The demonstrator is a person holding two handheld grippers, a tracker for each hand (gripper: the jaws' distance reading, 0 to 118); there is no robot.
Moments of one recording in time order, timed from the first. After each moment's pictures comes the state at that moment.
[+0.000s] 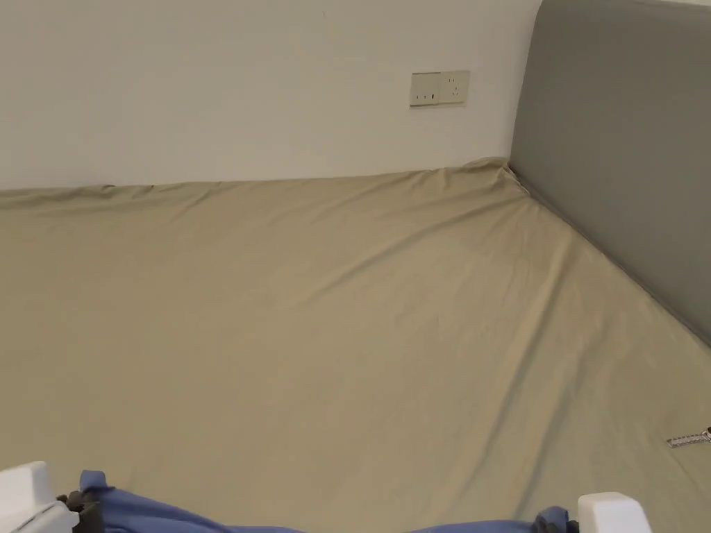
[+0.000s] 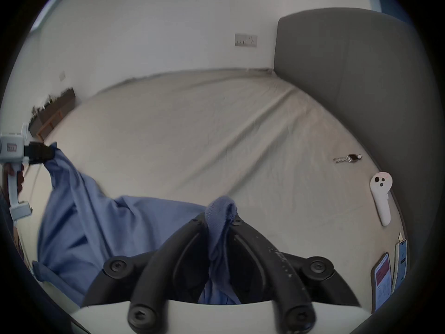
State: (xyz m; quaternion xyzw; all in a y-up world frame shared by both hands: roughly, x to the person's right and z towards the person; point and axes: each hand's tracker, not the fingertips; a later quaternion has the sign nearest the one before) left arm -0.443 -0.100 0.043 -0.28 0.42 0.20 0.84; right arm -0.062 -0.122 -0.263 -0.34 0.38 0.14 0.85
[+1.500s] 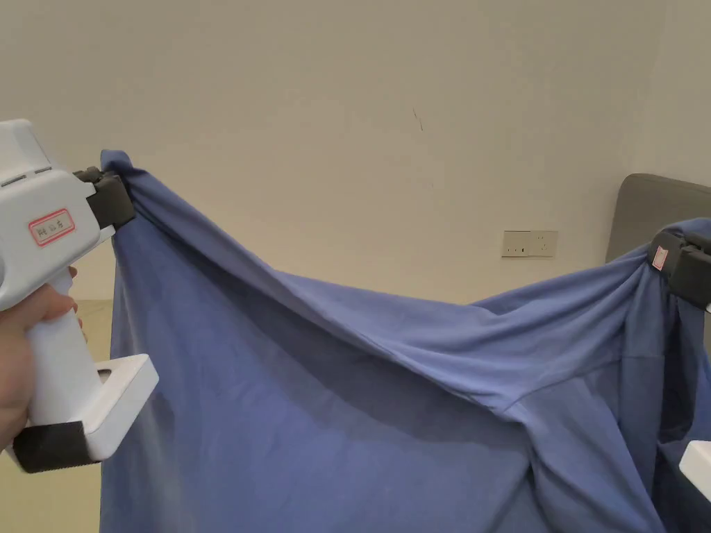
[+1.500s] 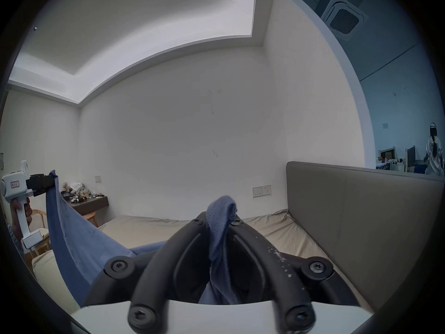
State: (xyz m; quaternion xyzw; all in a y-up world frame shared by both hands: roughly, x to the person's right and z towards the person) left arm -0.427 0.250 0.104 0.11 0.45 0.08 0.88; right arm -0.088 0.211 -0.296 -0.03 0.47 -0.05 0.88
